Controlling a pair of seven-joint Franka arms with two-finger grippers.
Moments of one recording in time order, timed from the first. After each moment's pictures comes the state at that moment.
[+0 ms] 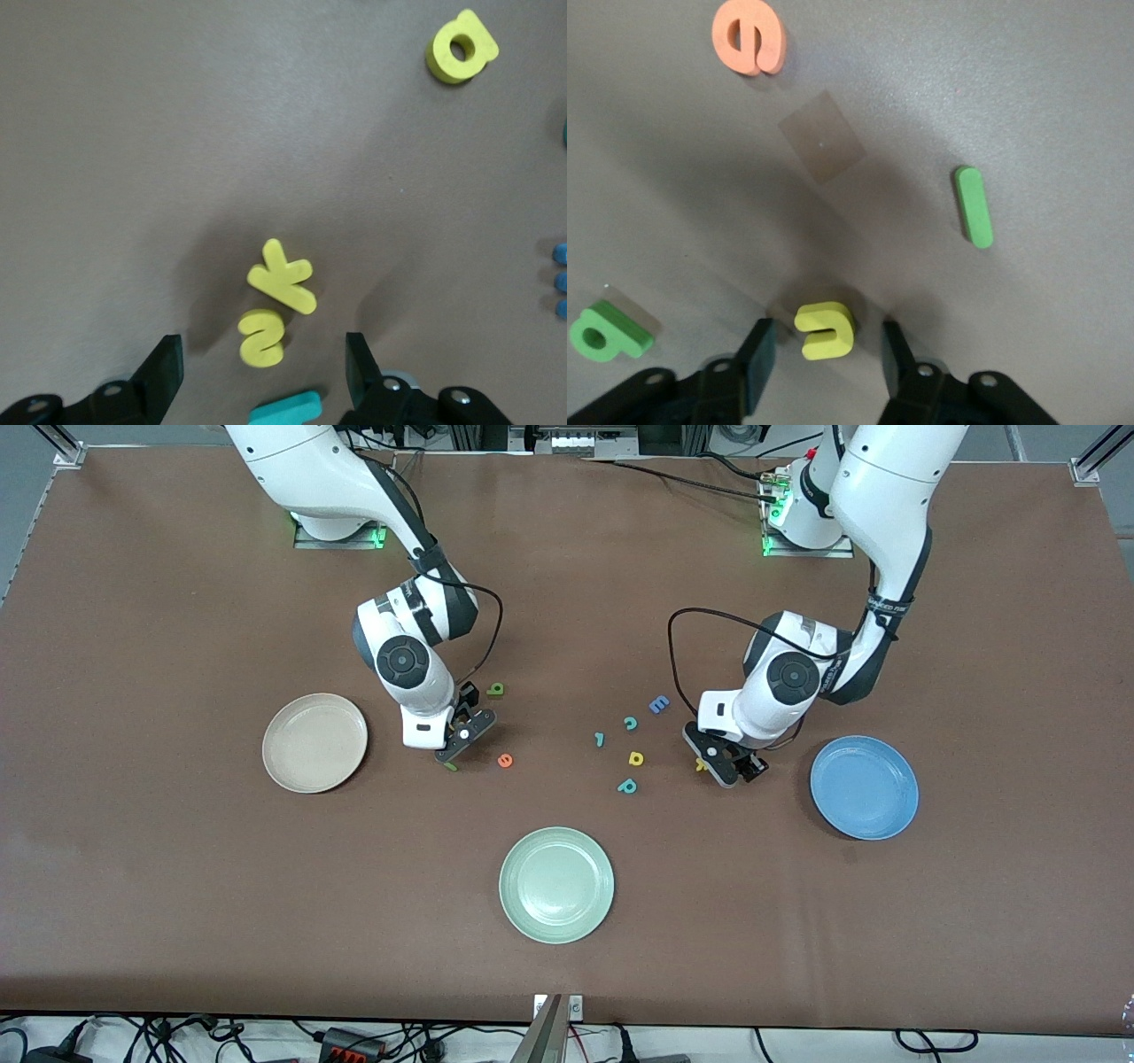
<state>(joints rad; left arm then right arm) -0.33 0.54 -0.06 -2.05 -0.02 2.60 0.57 0.58 0.56 -0.04 -1.98 0.07 2.44 -0.25</state>
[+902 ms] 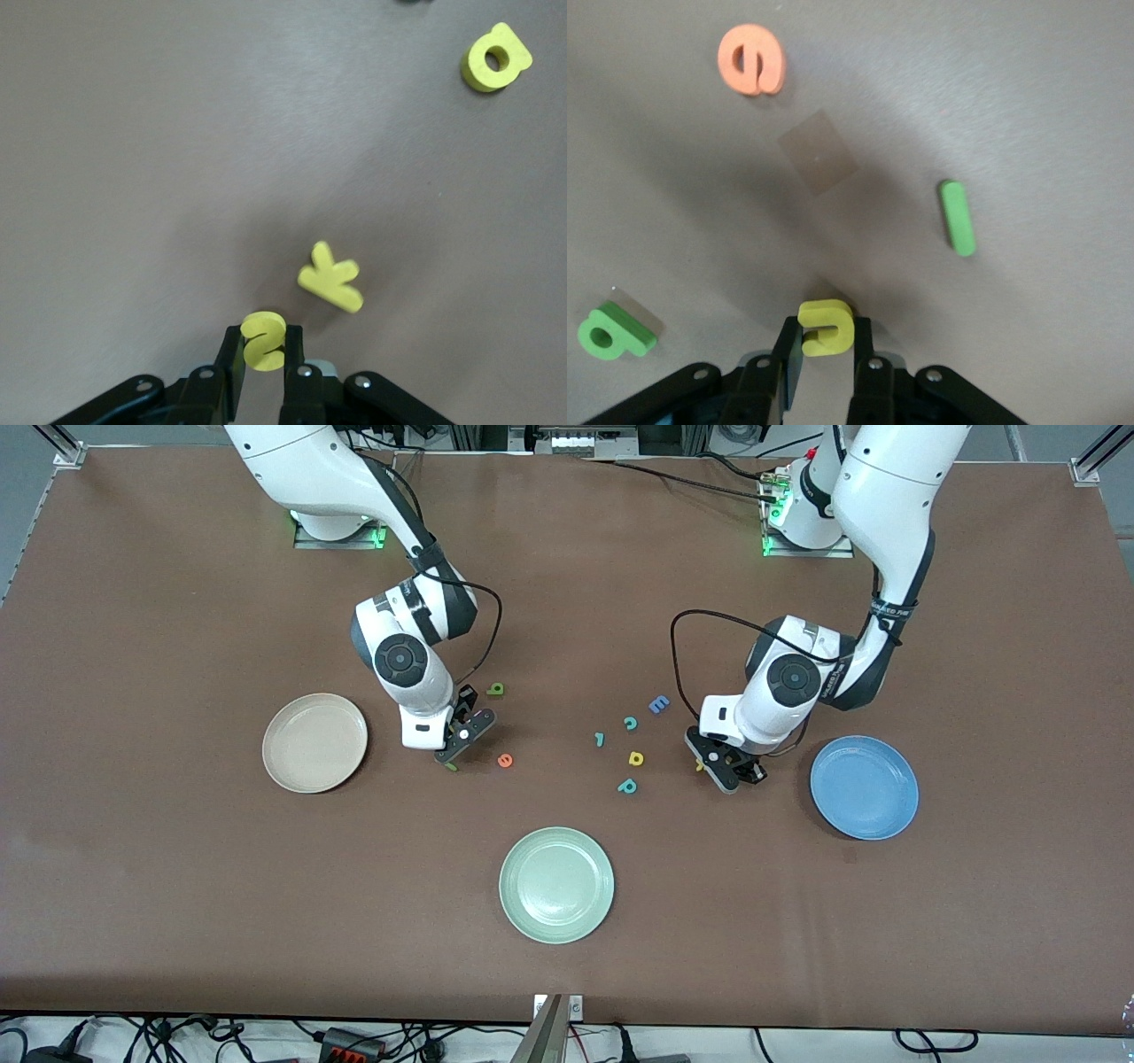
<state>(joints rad) -0.32 0.51 -0.04 -2.00 0.03 2.53 0.57 0.58 0.54 -0.05 -1.97 0.08 2.42 -0.26</state>
